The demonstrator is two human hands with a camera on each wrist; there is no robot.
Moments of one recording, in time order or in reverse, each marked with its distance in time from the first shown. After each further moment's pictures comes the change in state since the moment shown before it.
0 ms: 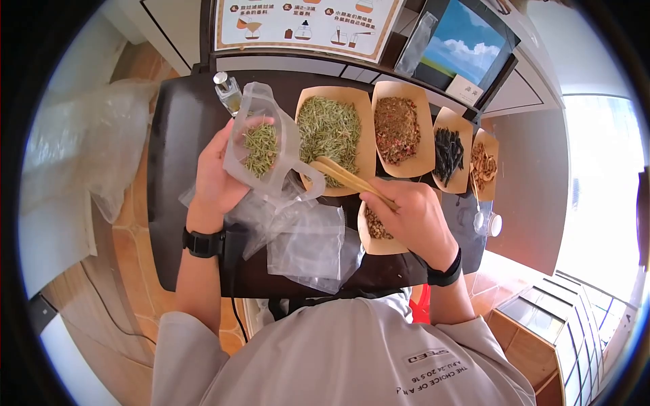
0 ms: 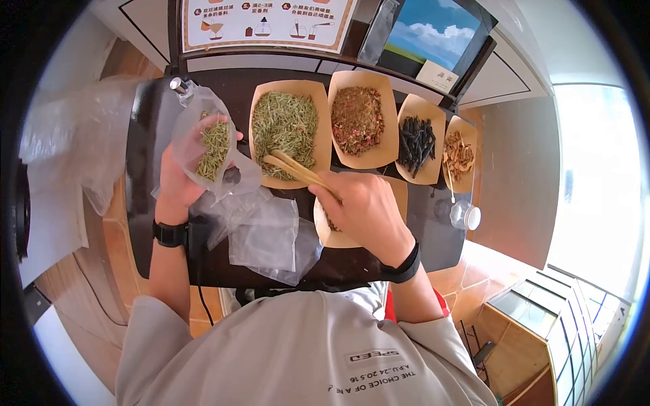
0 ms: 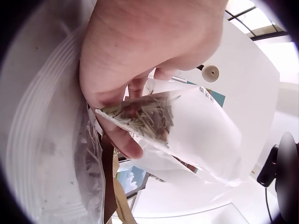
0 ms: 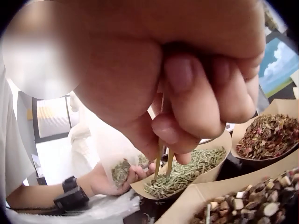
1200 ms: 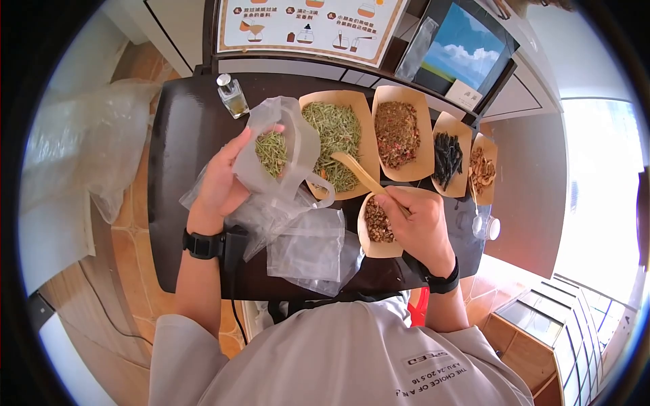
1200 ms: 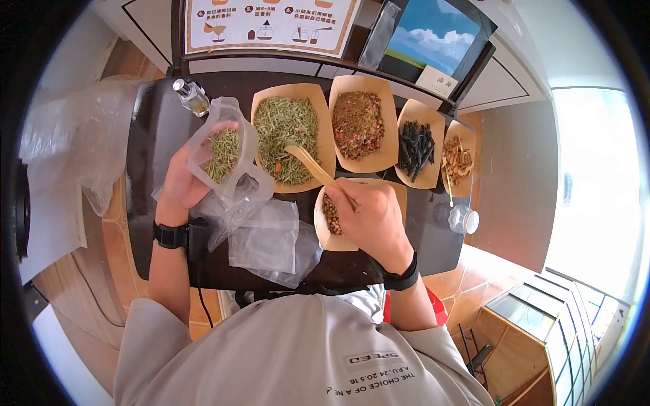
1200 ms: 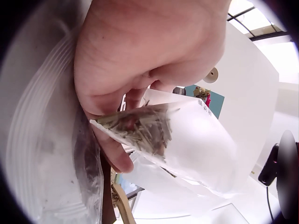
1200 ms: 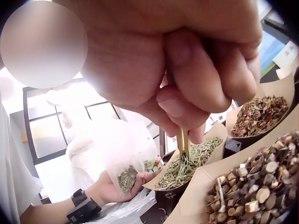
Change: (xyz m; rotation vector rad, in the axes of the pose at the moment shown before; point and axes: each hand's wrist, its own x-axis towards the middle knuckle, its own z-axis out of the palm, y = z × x) left_hand -0.004 0.001 0.005 0.120 -0.110 -0.078; right_hand -0.013 0.001 0.004 0.104 0.150 0.166
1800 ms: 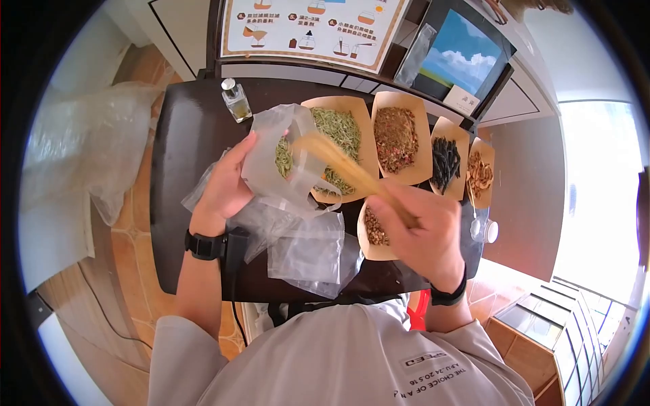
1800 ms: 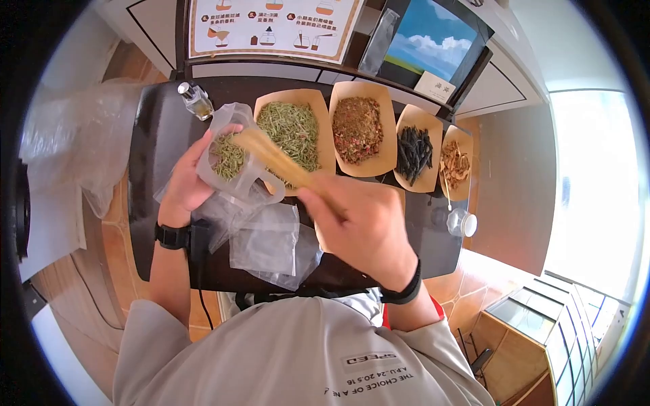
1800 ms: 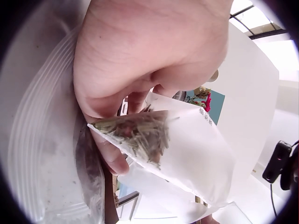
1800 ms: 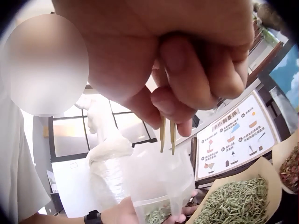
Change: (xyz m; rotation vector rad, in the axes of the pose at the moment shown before) left_hand 0.004 -0.004 0.000 -0.084 0.147 -0.058; right_hand 0.010 -0.057 -0.017 0.020 0.109 -0.203
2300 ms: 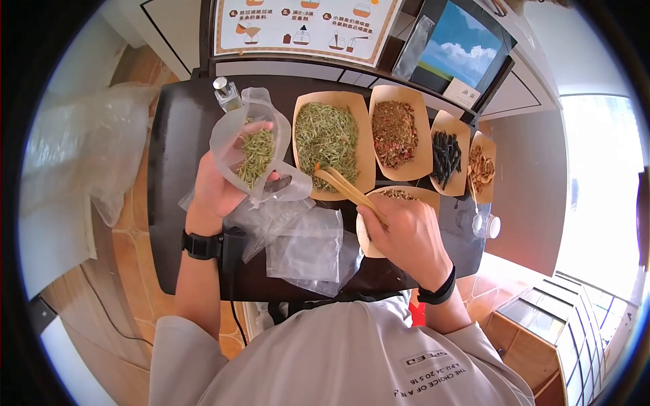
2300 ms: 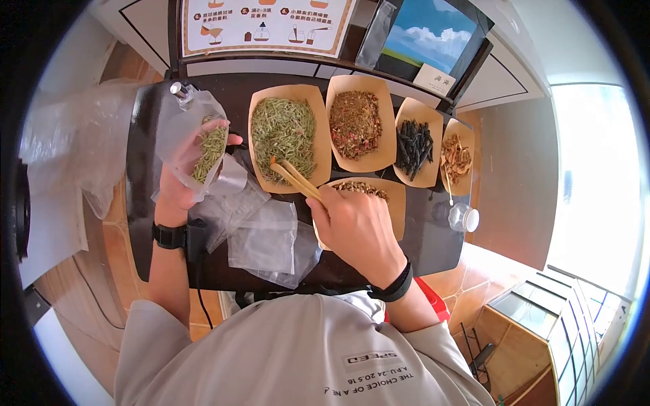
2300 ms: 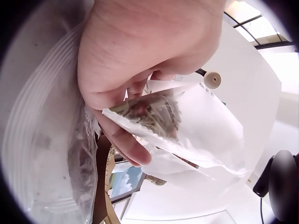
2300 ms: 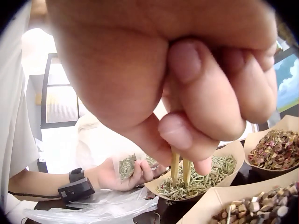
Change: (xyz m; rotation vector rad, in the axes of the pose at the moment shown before) left_hand -0.001 0.004 -0.012 -0.016 -0.079 0.140; right_hand -0.024 0.036 0.020 -0.294 -0.232 0.041
